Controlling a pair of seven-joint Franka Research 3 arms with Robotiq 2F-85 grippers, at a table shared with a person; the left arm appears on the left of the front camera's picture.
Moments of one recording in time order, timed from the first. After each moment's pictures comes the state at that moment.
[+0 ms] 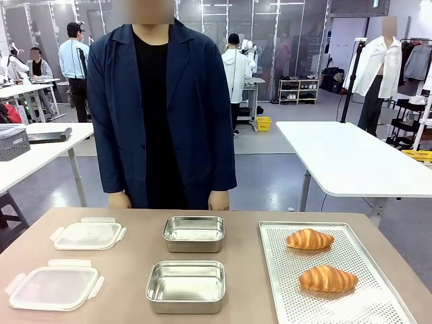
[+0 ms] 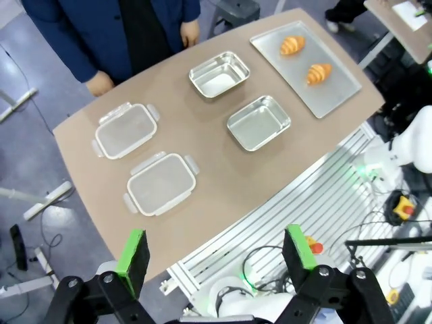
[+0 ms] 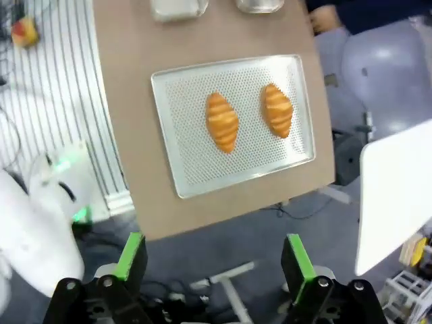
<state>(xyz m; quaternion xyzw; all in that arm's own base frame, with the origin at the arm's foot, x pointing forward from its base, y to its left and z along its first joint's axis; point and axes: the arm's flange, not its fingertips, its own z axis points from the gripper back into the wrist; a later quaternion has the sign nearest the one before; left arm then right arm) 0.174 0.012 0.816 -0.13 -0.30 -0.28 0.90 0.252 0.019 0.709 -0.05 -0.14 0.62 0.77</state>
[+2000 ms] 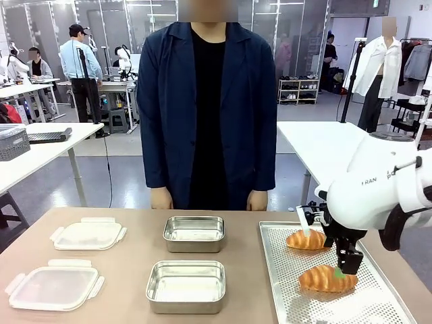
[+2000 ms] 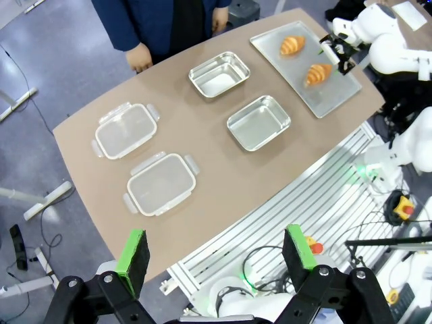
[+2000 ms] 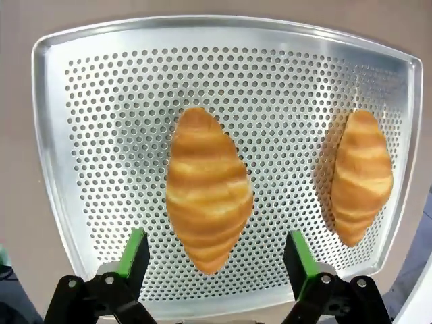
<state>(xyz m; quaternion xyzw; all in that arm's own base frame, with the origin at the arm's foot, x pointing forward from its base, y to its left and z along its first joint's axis) 0.174 0.012 0.816 -0.13 -0.30 -0.28 0.90 0.421 0.062 0.353 -0.02 -0.08 0.67 0.73</state>
